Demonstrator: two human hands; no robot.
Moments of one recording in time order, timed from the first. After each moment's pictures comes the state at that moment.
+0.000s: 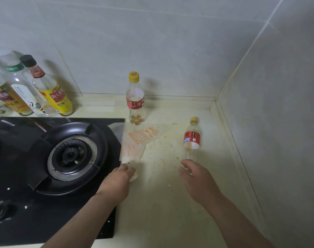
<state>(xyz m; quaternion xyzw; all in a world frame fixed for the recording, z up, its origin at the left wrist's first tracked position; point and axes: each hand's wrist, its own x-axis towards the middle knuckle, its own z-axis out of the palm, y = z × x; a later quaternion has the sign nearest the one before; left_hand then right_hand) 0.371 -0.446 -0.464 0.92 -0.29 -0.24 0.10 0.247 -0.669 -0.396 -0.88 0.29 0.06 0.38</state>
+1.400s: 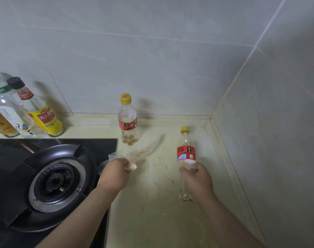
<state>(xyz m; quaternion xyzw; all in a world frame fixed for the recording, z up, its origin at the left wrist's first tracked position) 0.445 -0.506 -0.443 0.94 -0.18 -0.17 0.23 0.304 -0.714 -0.424 -0.72 0.48 -0.07 0.50</state>
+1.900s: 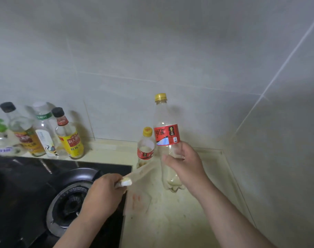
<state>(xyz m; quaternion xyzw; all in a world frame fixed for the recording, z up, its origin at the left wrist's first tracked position) 0.442 -0.445 -0.339 0.94 -0.13 -0.09 0.31 0.394 -0.662 -0.286 -0.77 0.20 -0.11 0.60</state>
